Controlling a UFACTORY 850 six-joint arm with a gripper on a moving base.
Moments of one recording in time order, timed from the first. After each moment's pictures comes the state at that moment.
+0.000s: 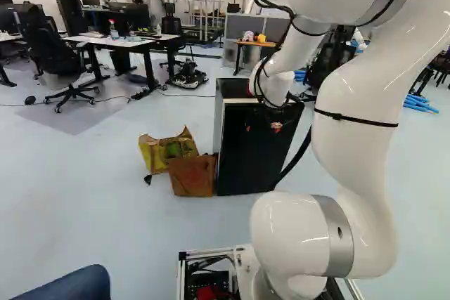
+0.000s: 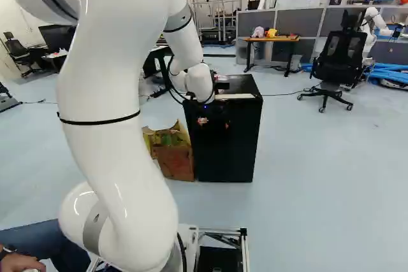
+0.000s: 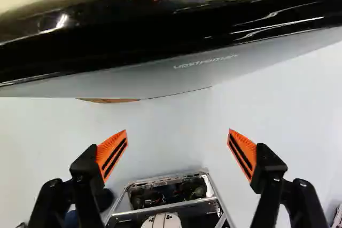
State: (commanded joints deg) arm -12.3 -18.6 -49.6 -2.6 -10.0 0.0
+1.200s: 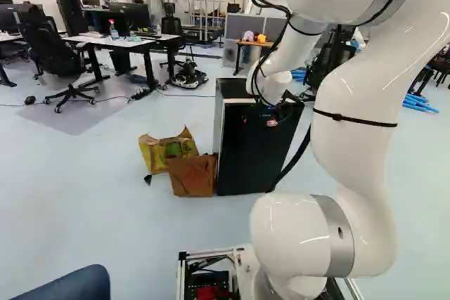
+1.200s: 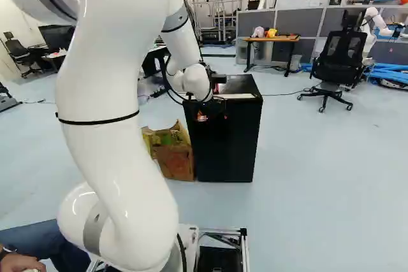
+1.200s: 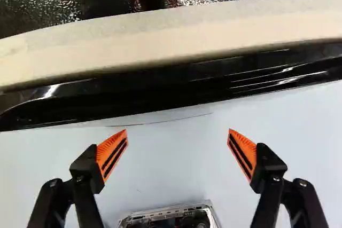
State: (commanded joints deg) arm -10.8 -18.3 -49.3 -2.6 -0.5 0.0
